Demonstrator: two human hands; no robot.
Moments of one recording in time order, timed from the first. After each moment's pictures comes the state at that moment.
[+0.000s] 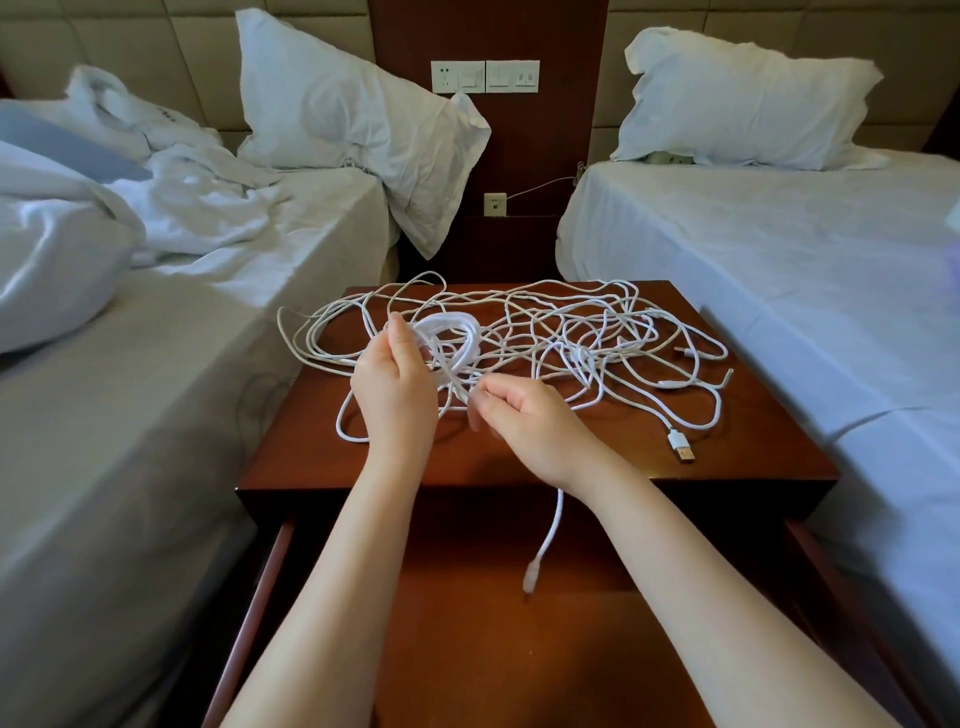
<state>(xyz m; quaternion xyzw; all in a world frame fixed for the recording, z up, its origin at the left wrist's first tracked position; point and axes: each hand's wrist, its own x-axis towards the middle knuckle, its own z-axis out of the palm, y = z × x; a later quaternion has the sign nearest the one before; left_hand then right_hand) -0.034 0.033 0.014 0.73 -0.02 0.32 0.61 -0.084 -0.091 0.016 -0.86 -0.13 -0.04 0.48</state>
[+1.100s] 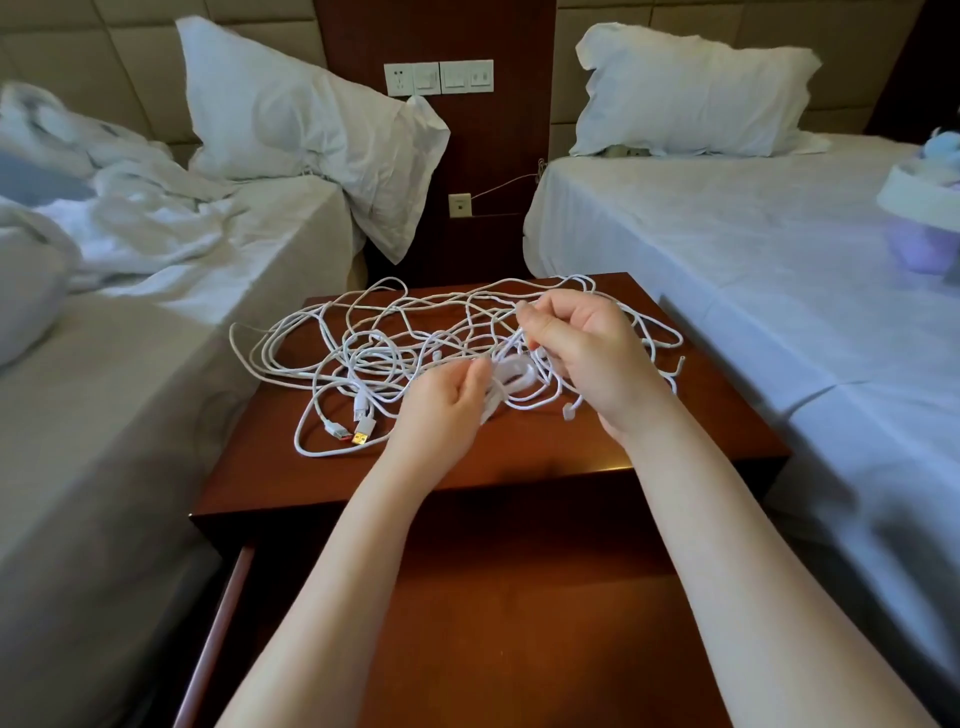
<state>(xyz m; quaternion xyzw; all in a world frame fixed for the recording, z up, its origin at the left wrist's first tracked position) -0.063 -0.004 0.025 0.85 -0.19 0.04 0.49 -0.097 -0.147 0.062 -0.79 -0.07 -0.18 0.59</state>
